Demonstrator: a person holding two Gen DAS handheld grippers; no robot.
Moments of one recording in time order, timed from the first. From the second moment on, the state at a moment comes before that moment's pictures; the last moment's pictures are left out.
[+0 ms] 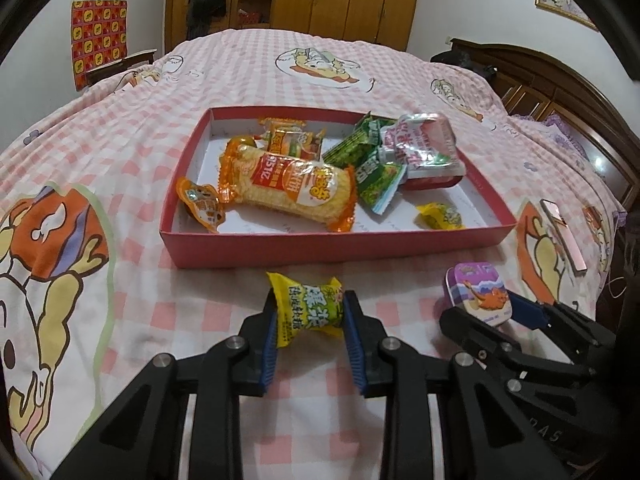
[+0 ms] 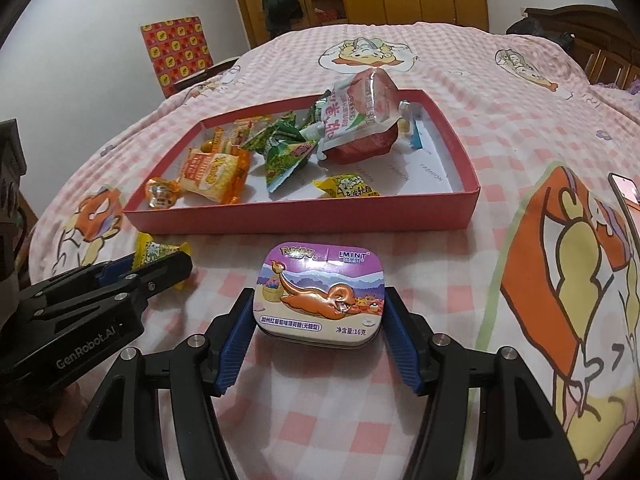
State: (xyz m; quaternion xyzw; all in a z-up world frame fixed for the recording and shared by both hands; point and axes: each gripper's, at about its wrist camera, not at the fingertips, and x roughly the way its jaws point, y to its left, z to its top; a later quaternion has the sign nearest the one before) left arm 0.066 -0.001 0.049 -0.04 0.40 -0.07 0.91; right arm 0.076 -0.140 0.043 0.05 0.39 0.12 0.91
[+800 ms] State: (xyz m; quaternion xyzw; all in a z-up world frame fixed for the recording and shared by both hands) left arm 0.066 -0.009 0.093 -0.05 0.36 -0.09 0.93; right arm 0.078 -0.143 0.083 0.06 0.37 0.16 0.91
